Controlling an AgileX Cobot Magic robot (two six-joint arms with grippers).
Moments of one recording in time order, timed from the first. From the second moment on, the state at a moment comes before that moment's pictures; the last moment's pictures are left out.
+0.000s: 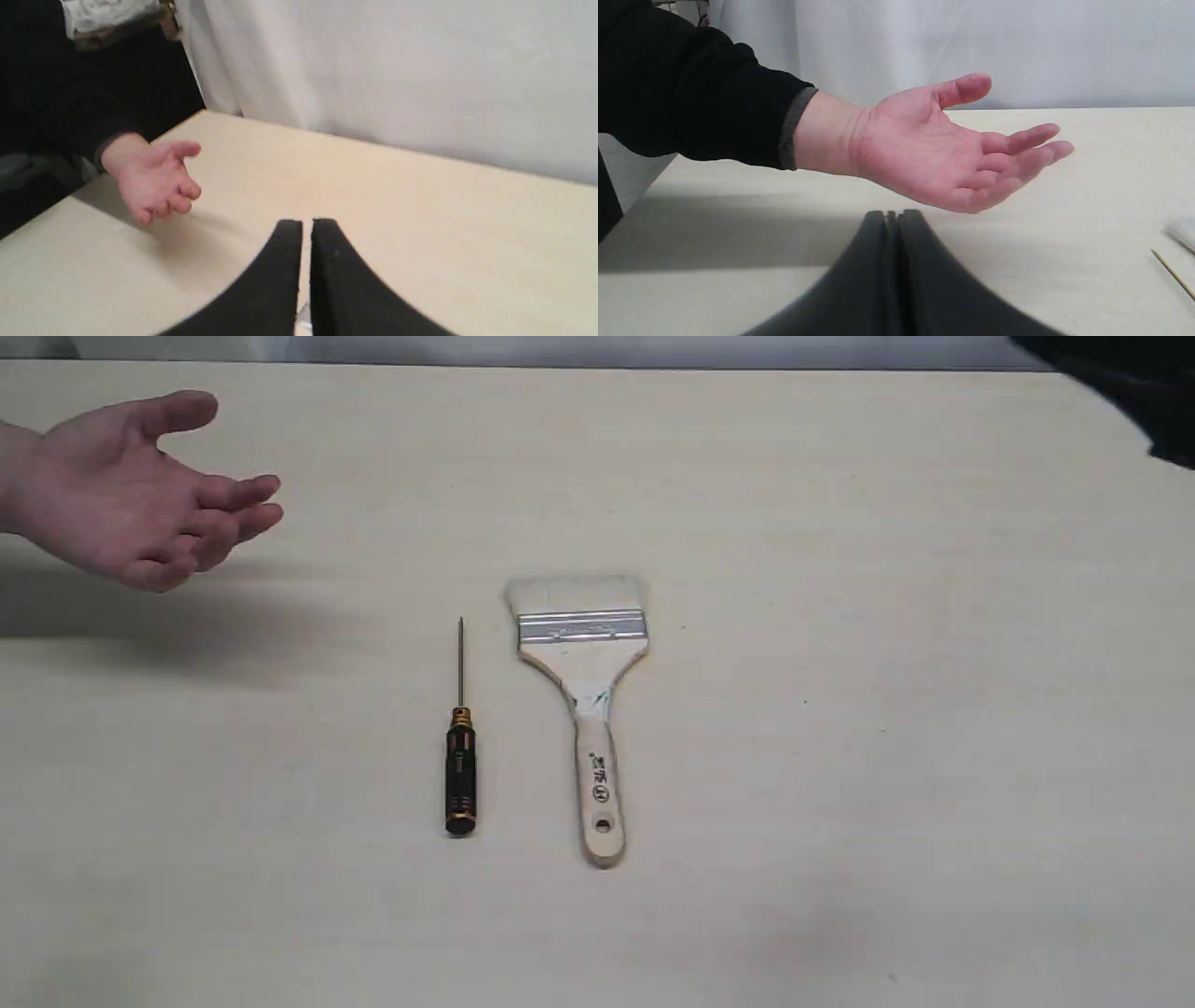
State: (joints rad) left arm 0.02 0.00 0.00 0.07 0.26 -0.07; right arm -0.06 0.89 -0.65 -1.72 -0.71 1.83
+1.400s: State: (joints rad) left arm 0.02 0.00 0.00 0.07 0.26 -0.07; right arm 0.86 1.69 -1.10 -0.80 0.57 0.90
